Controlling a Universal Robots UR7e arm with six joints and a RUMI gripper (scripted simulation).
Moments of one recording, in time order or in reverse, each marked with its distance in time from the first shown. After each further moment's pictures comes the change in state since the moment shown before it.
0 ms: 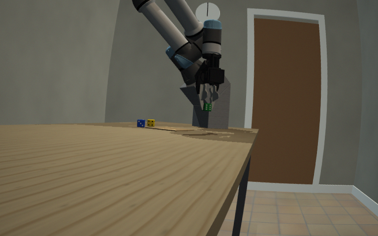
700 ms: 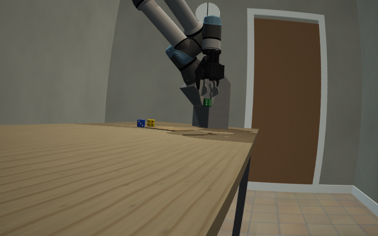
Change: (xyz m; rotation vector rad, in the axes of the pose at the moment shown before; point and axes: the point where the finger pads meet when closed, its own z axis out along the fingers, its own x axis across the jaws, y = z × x) arm -0.001 0.000 -0.018 0.007 0.003 0.006
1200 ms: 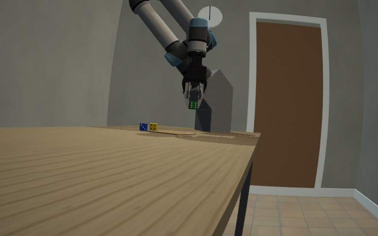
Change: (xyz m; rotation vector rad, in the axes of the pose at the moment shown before) arm -0.058 -0.024 0.000 0.003 0.003 0.309
